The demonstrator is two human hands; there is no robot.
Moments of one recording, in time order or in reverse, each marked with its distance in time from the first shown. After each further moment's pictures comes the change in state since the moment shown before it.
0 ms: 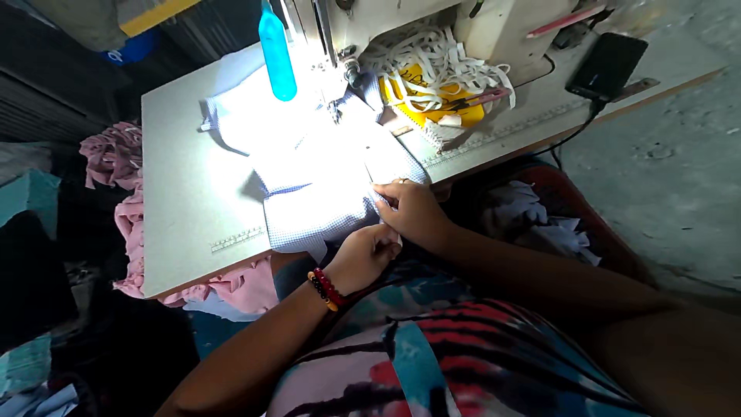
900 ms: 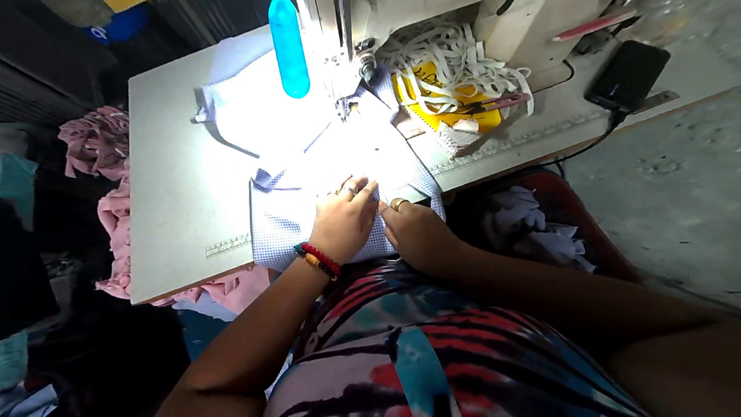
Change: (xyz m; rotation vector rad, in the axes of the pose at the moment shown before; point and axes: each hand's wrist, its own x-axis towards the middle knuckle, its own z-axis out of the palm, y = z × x) left_hand 0.035 -0.035 -0.033 0.686 0.457 0.151; right_hand -0.010 -0.006 0.013 -0.445 -0.061 -0.270
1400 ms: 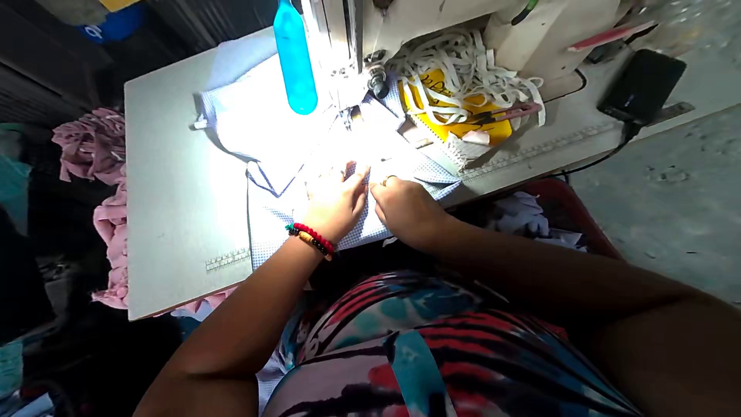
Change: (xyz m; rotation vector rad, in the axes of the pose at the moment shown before) left_hand 0.043 -0.042 -0.011 0.017 -0.112 -0.070; right_hand 0.065 0.009 -0.006 -0.047 -0.078 0.027
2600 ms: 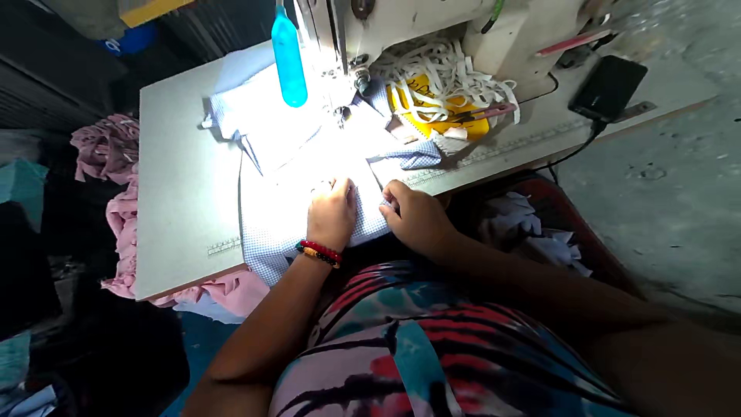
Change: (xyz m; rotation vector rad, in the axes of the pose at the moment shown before) left_hand -0.036 0.037 0.019 -0.025 0.328 -0.135; right_hand -0.054 0.003 -0.009 0.324 0.045 0.259
